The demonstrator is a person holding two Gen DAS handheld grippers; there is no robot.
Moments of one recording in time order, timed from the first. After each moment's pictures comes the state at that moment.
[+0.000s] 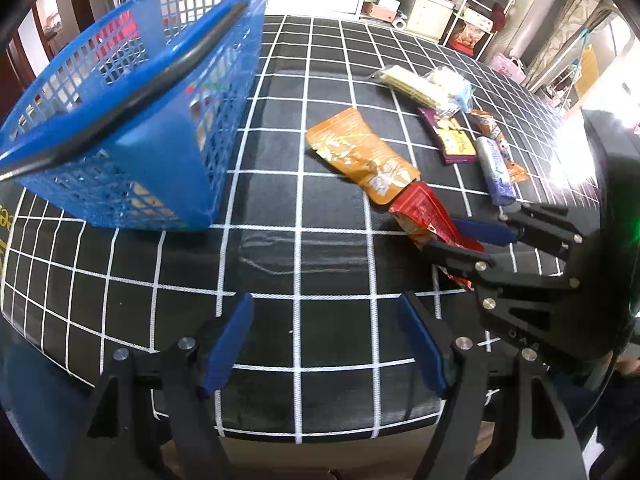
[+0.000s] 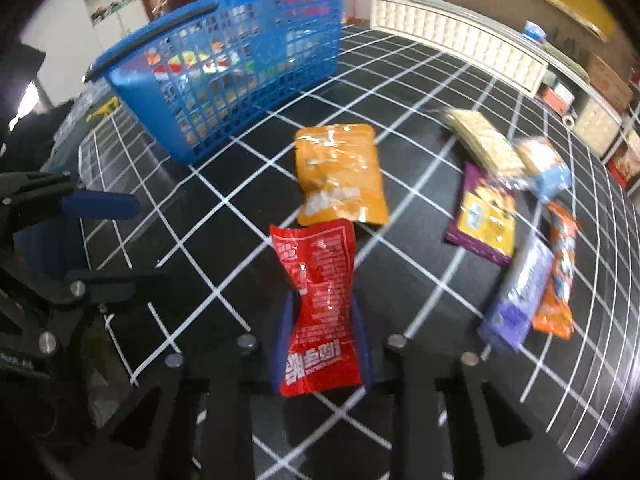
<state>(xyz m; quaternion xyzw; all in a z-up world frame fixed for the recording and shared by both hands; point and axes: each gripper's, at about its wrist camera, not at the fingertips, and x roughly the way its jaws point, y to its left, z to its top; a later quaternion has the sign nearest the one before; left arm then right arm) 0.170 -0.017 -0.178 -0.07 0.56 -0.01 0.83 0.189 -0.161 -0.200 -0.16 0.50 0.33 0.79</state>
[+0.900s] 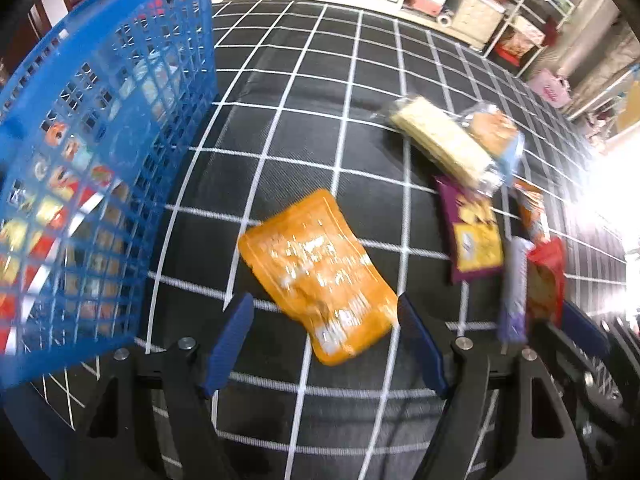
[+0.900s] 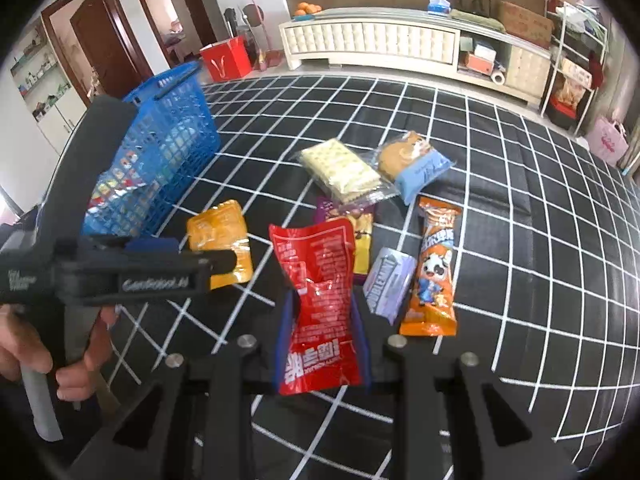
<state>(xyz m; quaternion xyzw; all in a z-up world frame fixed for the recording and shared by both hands) 0.306 -0.052 -0.204 -0.11 0.60 0.06 0.79 0.246 -0.230 -0.167 -0.05 0.49 0.23 0.84</state>
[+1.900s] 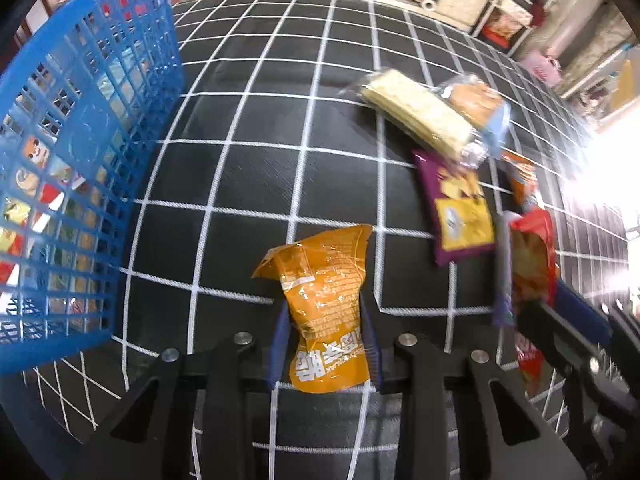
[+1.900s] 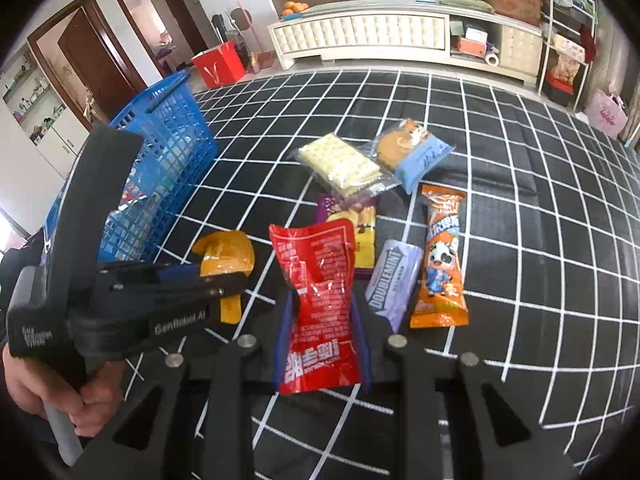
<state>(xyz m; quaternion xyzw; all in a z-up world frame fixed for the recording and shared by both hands) 0.293 -0.079 -0.211 -0.08 0.60 0.03 0.79 0.242 -0.241 -0.161 -0.01 0.51 0.22 0.83</state>
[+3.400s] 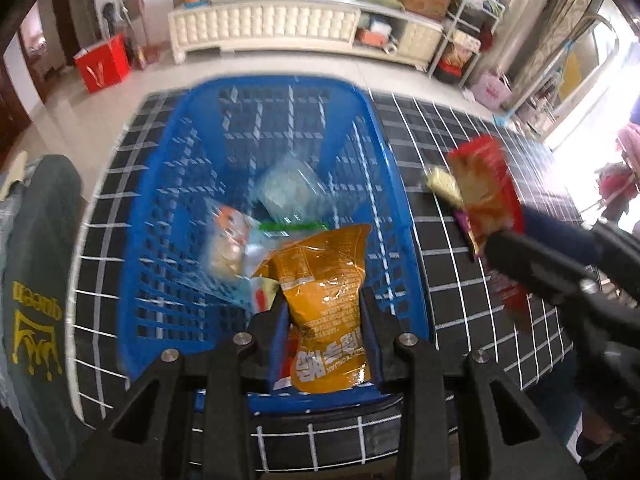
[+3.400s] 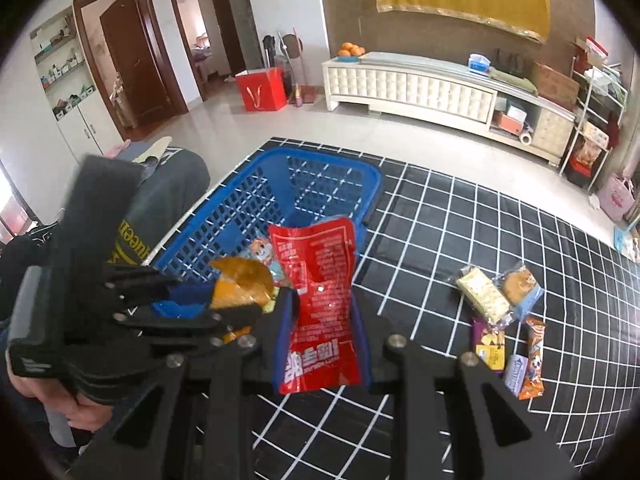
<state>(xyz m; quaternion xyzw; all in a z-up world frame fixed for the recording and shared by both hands) 0.241 0.103 -0.094 -0.06 0.55 -0.06 0.83 0.216 -0.048 -0.053 -0.06 0.43 0.25 0.86</state>
